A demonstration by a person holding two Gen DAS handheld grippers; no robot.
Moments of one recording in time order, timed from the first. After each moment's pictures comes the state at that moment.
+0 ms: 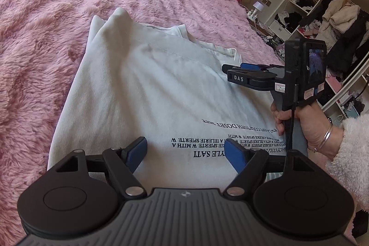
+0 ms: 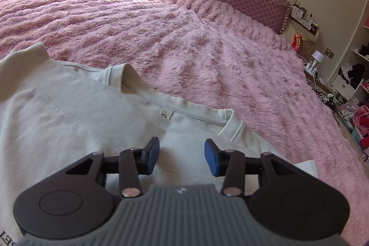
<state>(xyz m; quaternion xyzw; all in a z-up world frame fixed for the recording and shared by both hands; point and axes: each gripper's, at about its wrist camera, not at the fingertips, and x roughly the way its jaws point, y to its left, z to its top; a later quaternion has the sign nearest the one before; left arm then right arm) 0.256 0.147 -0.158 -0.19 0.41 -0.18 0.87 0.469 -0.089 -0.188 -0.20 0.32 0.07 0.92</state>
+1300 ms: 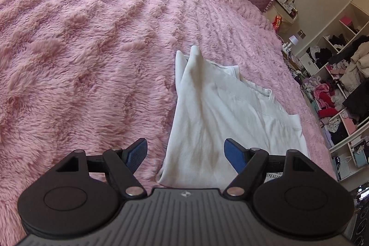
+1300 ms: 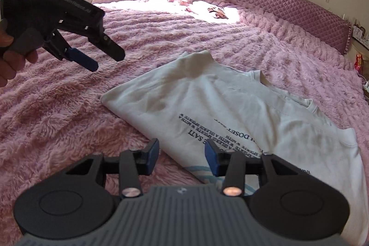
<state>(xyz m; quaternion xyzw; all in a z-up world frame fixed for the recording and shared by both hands) 0.238 0.261 -0.118 -0.27 0.41 -0.09 0.87 0.223 -0.024 -0.142 -0.17 0.30 0.28 0.90</state>
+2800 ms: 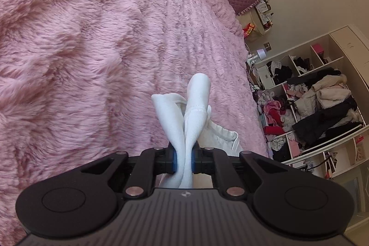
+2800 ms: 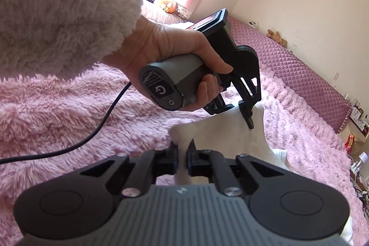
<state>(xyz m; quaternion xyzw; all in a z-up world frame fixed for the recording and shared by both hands) 0.427 0.248 -0.165 -0.40 0.41 -0.21 0.79 0.246 0.096 -0.170 -0.28 0.15 0.28 0.91</state>
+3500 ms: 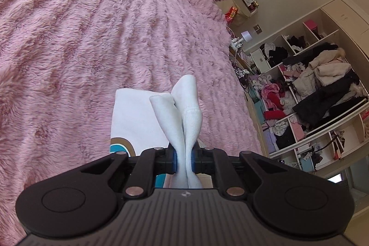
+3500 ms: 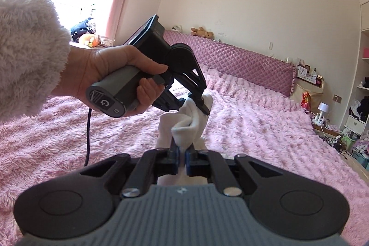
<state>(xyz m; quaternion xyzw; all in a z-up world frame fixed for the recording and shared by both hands) 0.444 0.110 -0.082 -0.34 0.42 -0.23 0.81 0.232 -0.054 -0.087 -0.13 0.13 0.15 0.97</state>
